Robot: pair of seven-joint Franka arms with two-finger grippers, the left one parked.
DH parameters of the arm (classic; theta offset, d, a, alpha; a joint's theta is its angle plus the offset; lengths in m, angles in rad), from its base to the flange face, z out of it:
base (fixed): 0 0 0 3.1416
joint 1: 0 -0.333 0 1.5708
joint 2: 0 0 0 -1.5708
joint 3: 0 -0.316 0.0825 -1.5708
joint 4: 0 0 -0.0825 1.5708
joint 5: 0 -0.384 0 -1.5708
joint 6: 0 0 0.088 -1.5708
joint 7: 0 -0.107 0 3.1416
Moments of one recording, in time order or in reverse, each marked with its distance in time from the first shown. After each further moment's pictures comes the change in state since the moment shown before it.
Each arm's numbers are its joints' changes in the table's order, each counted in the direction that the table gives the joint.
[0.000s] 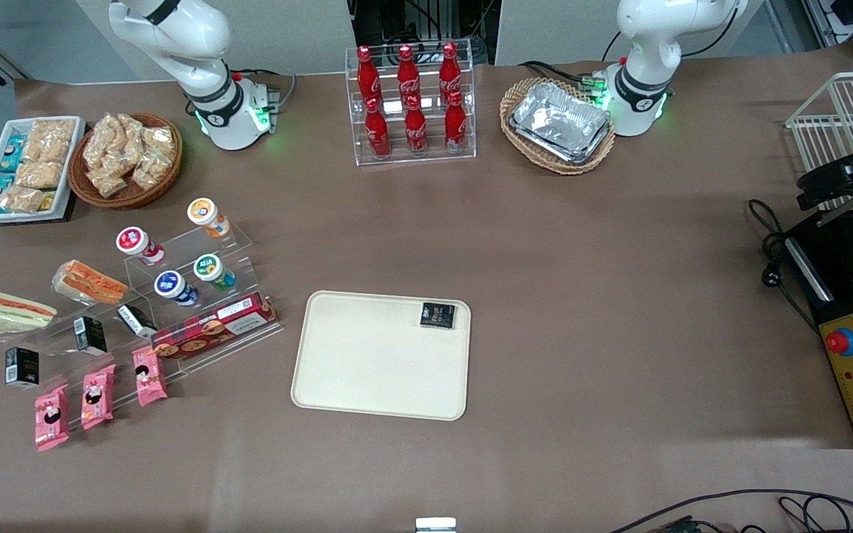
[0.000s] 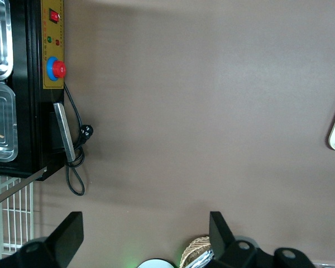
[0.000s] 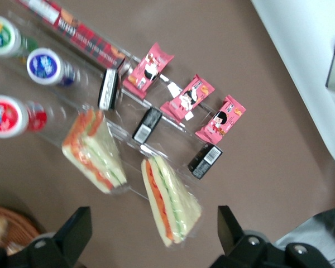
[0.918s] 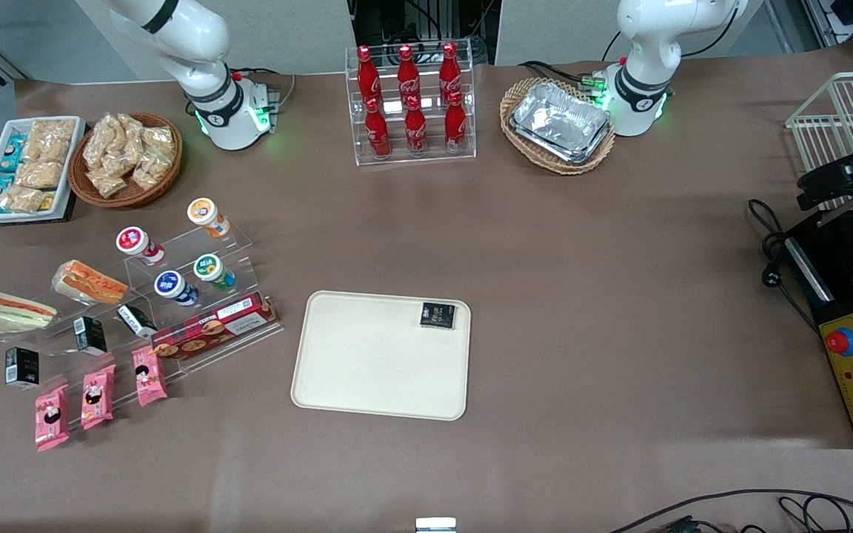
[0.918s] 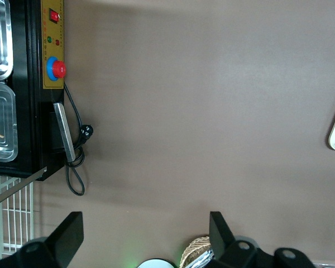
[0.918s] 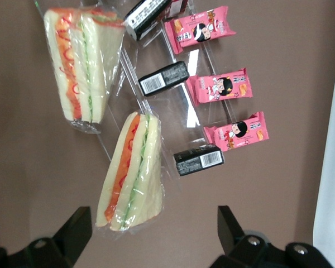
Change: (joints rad) arm 0.091 0.158 -0.001 -0.006 -0.023 0.137 0.680
